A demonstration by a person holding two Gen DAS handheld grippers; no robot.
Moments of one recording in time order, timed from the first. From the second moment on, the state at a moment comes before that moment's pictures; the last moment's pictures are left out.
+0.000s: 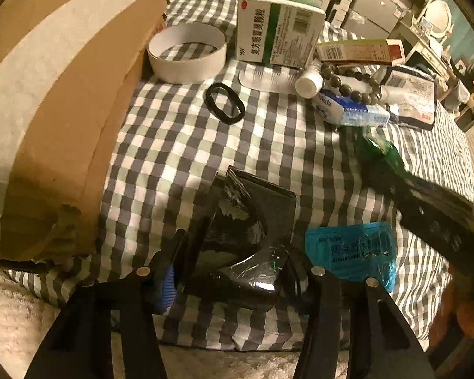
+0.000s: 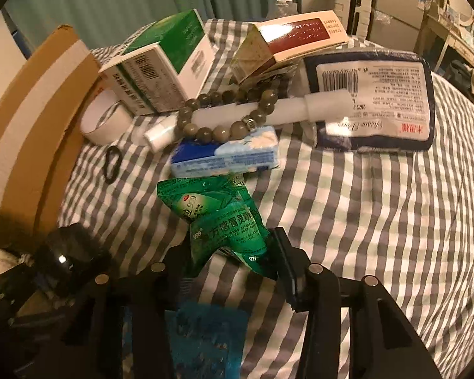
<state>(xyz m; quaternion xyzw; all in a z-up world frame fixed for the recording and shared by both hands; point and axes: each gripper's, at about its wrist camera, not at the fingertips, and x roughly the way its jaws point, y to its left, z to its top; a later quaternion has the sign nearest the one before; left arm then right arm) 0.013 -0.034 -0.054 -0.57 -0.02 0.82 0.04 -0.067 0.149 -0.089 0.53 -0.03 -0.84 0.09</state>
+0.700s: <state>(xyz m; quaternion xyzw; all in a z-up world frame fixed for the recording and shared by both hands) -0.004 -0.046 0.057 -0.42 -0.05 0.91 -0.01 -0.020 0.136 0.030 0.42 -0.07 -0.90 0.11</state>
